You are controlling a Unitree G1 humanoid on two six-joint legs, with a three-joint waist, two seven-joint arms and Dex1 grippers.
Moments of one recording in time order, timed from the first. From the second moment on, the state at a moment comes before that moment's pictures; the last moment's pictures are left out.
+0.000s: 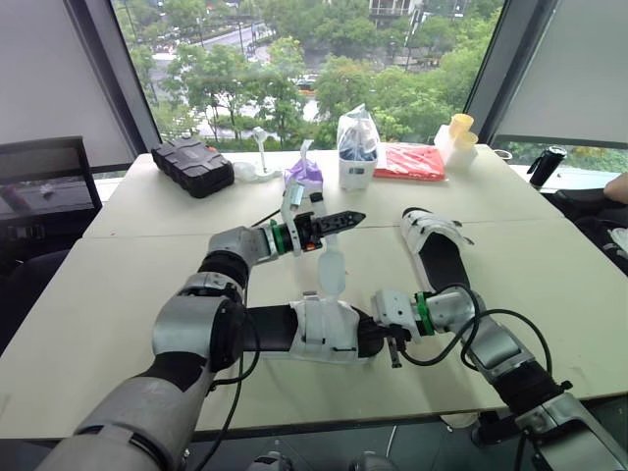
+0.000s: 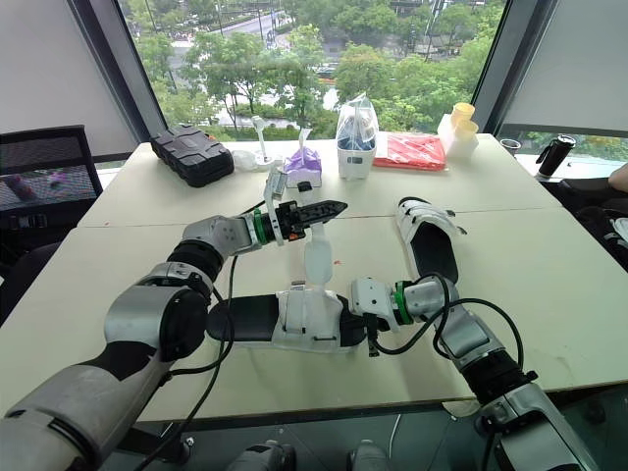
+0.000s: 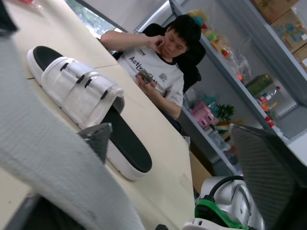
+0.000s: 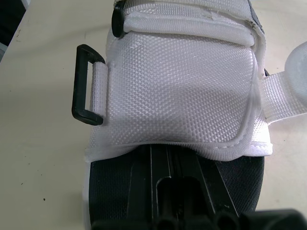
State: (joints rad) left arm -1.27 0.14 0.26 1.21 -0.38 0.62 -1.12; right arm -0.50 -0.61 0.36 0.22 0.08 -0.10 1.21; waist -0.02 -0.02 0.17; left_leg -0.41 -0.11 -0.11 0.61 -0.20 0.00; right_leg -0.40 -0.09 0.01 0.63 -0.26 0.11
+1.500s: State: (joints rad) left arm -0.59 0.36 -0.31 -0.15 -0.35 -0.01 -1.54; right arm -0.51 -0.60 0.36 0.24 0.07 -0.11 1.25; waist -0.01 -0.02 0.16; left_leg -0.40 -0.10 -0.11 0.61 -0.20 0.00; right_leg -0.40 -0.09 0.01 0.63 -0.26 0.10
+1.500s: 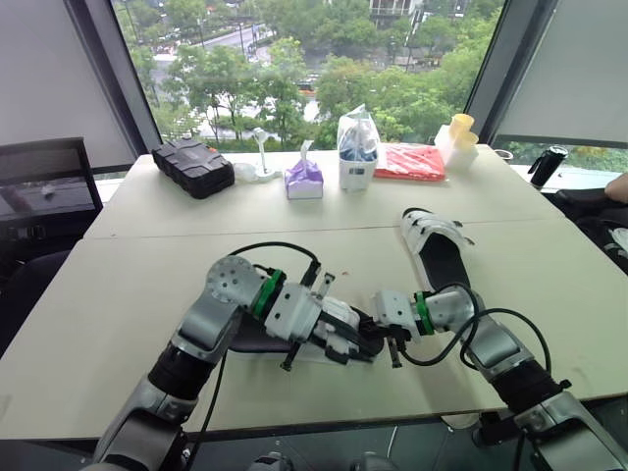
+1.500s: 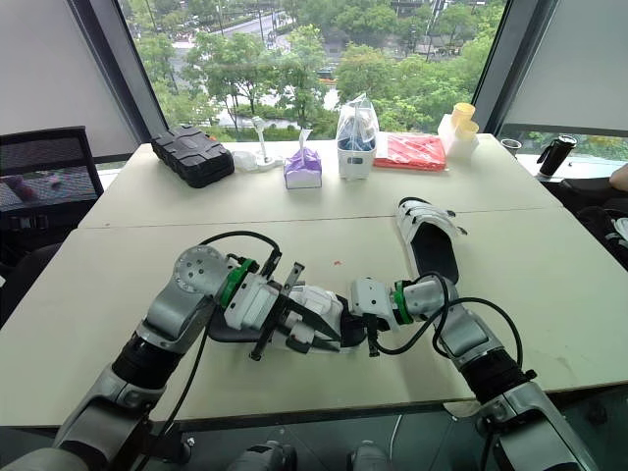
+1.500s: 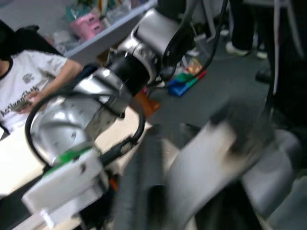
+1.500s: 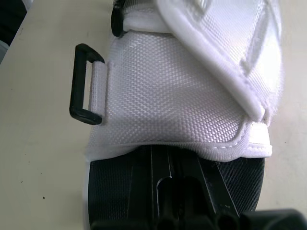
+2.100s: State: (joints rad) left arm -0.79 0.31 -0.09 -0.19 -0.70 0.58 -1.05; right arm -0.56 -0.60 0.37 0.32 0.06 -0.15 1.29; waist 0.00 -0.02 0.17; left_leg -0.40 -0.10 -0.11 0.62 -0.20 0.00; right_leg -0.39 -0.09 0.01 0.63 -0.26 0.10
